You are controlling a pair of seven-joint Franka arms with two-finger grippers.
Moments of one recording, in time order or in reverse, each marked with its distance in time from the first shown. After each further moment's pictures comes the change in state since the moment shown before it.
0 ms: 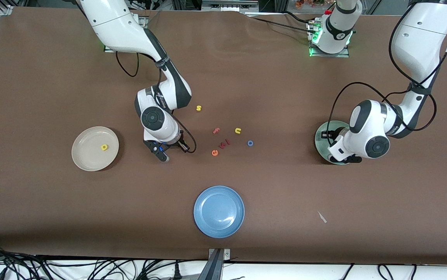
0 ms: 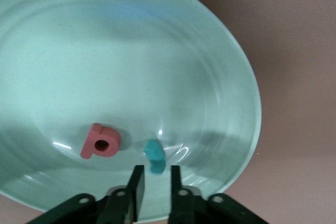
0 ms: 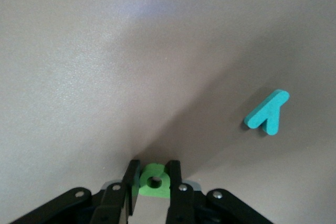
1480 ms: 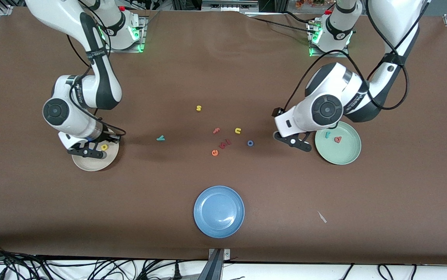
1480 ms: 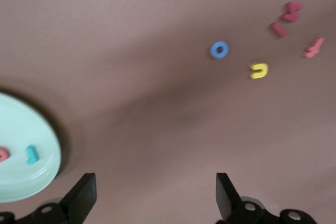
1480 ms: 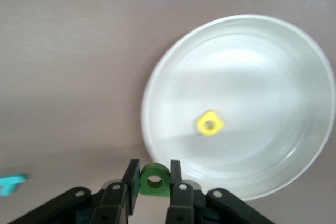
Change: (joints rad) left arm -0.126 -0.078 -0.304 0.255 0.000 -0.191 0.003; right arm -0.029 -0.280 -0.394 -0.327 -0.013 -0.022 -1.092
